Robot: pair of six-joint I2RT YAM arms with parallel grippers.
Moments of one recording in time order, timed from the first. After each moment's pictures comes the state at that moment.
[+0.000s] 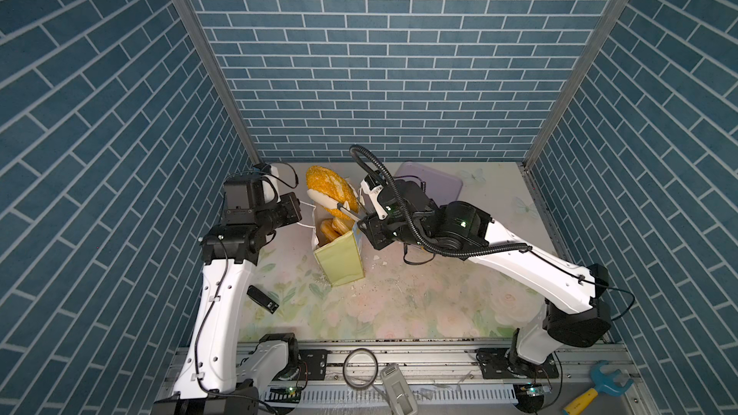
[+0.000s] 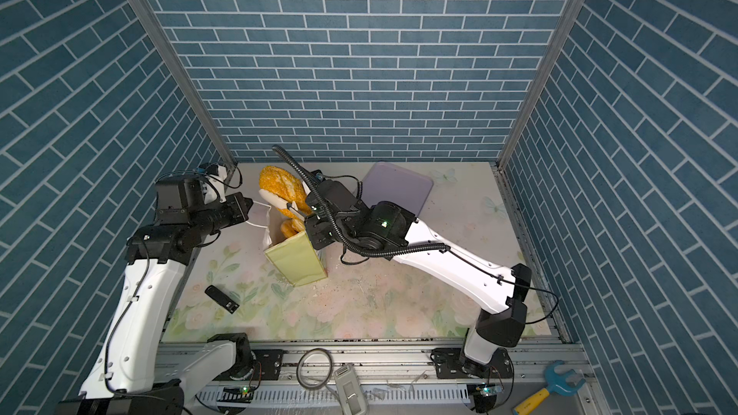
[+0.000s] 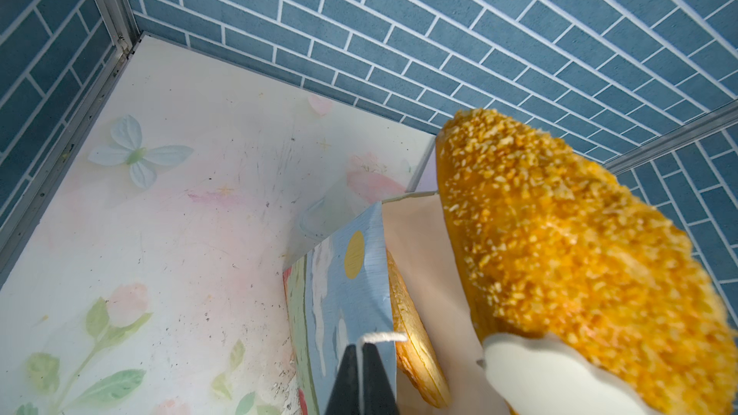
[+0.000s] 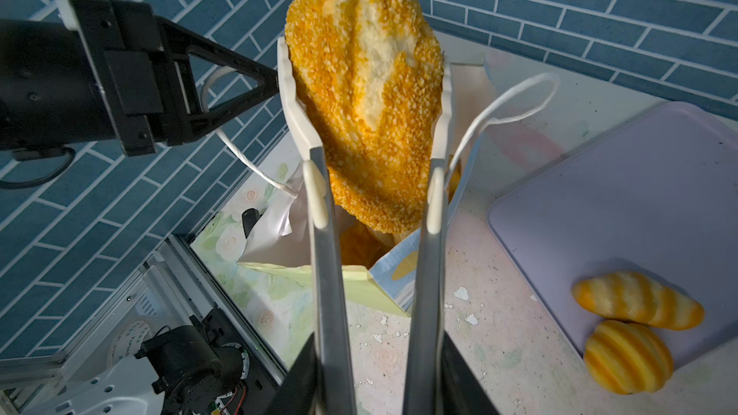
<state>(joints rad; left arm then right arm) 0.03 1.04 1.26 -0.82 0.27 -0.33 1.21 1.65 1.92 -0.92 0.22 0.44</state>
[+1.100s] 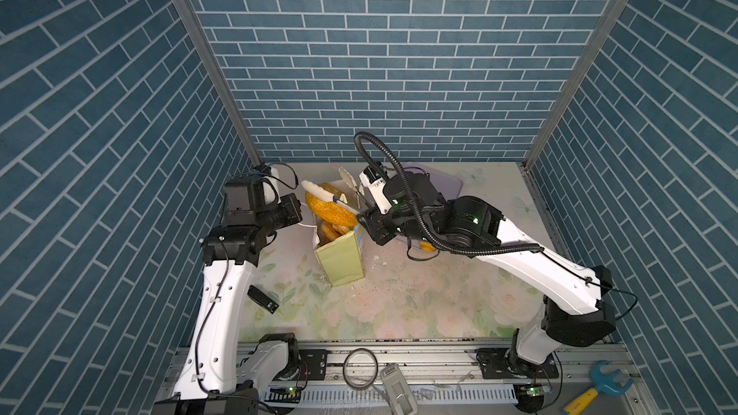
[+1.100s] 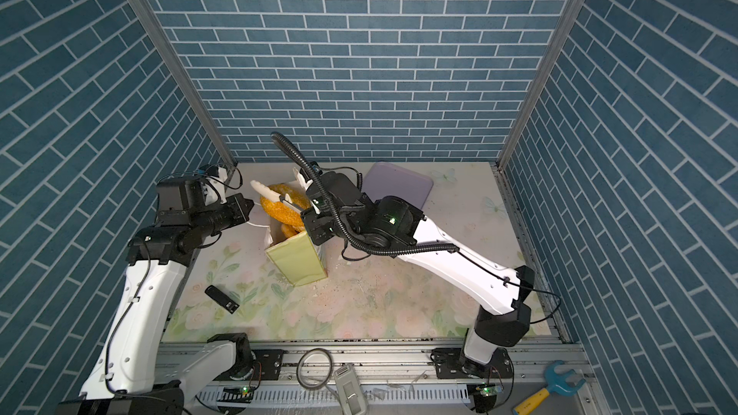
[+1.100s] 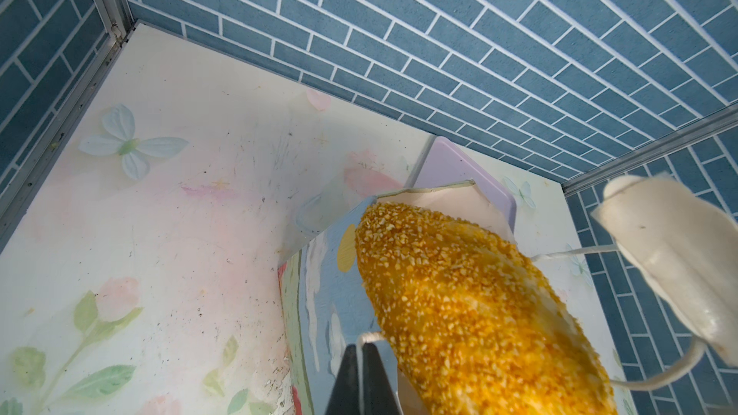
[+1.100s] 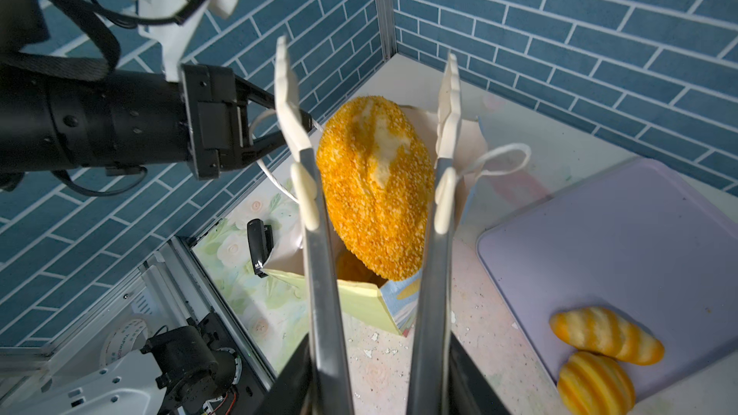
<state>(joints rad) 0.03 1.04 1.24 -0.82 0.28 -0.35 1.23 1.69 2.09 -0.99 0.22 0.33</state>
